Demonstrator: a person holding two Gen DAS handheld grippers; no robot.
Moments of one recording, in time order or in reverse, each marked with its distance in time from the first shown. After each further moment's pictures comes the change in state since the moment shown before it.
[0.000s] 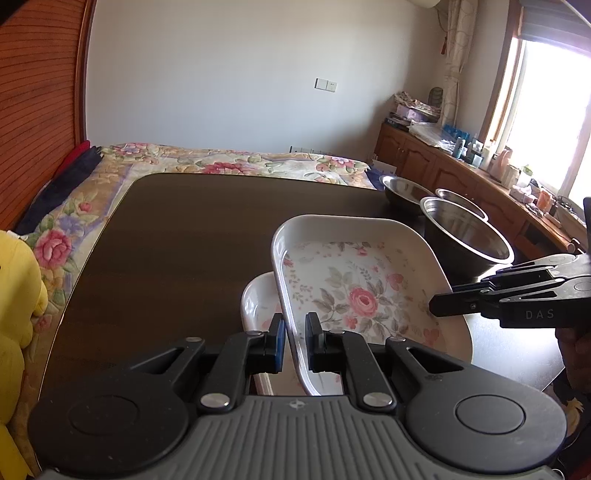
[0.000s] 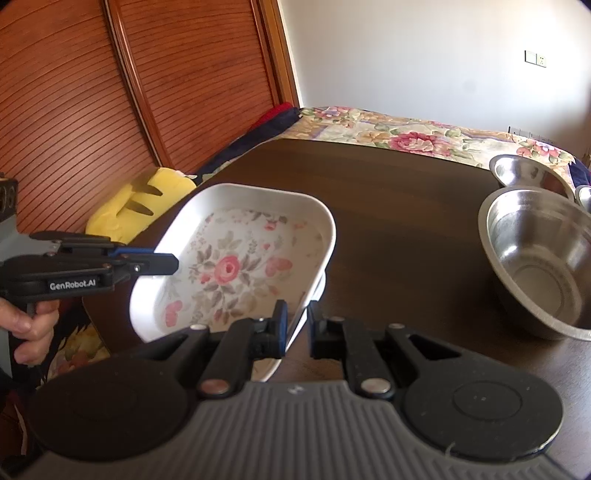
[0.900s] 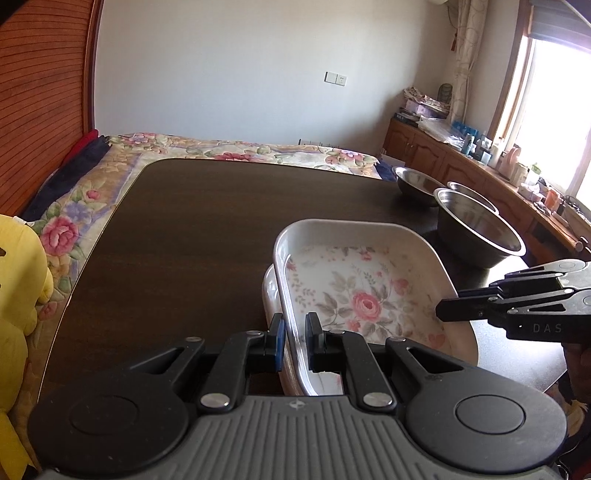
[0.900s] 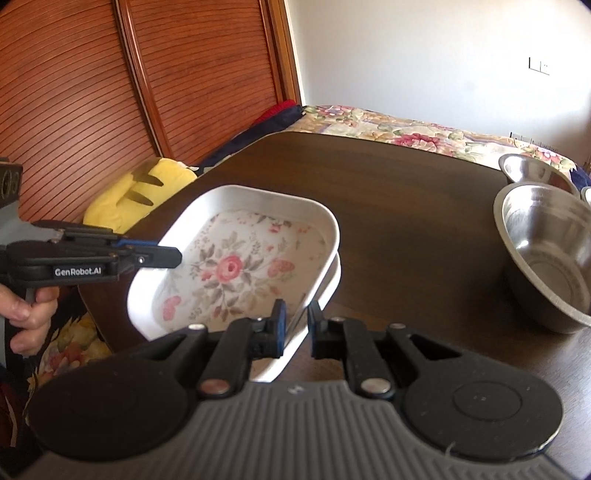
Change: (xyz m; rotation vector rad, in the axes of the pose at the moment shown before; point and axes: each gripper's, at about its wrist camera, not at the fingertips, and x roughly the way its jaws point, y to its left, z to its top) left arm 0.003 0.003 -0.005 -0.015 0.021 0.023; right arm 0.007 0.008 0.002 -0.036 0.009 -0.015
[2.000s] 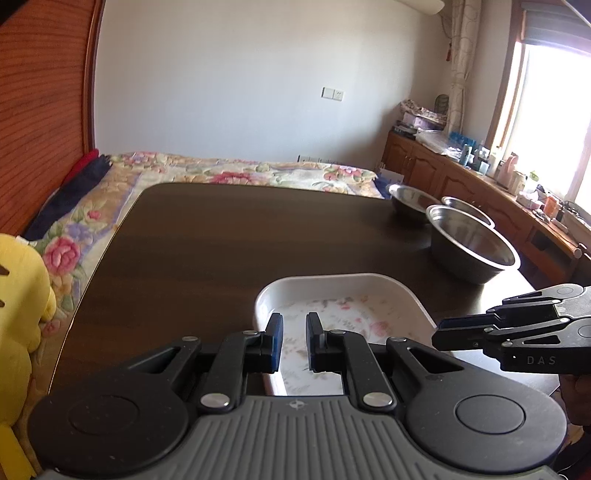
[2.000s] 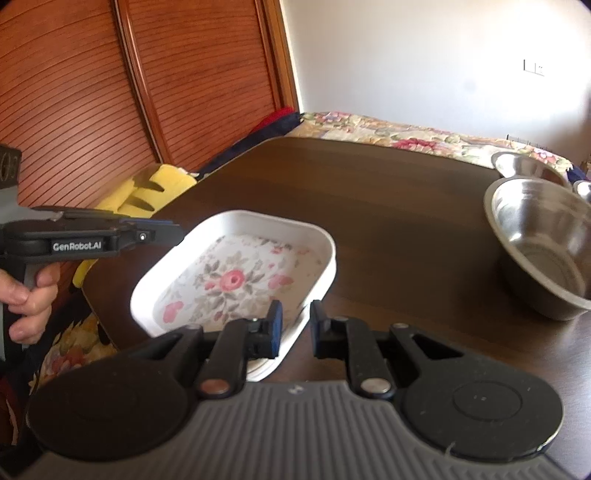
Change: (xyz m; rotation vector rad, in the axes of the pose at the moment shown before) left arm -0.012 -0.015 0.007 0.023 -0.061 0.006; right arm -0.012 -0.002 -0.007 0.012 -0.040 -0.003
